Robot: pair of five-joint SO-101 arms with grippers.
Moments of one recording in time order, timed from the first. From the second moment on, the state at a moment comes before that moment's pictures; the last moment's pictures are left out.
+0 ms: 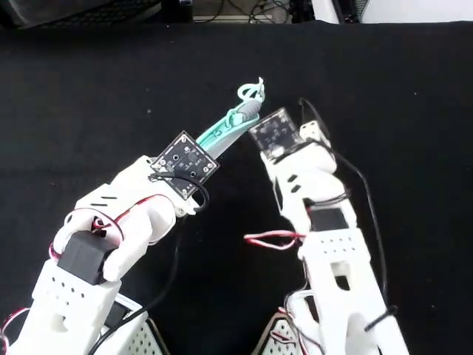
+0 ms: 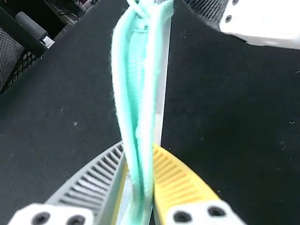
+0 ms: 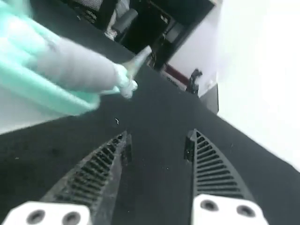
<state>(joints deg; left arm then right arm) 20.1 -58.2 43.8 65.5 -23.8 -6.6 -43.8 66.6 5.9 31.6</state>
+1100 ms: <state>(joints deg) 27.3 -57.4 45.9 73.6 -42.8 1.2 -69.8 73.5 32.5 11.1</state>
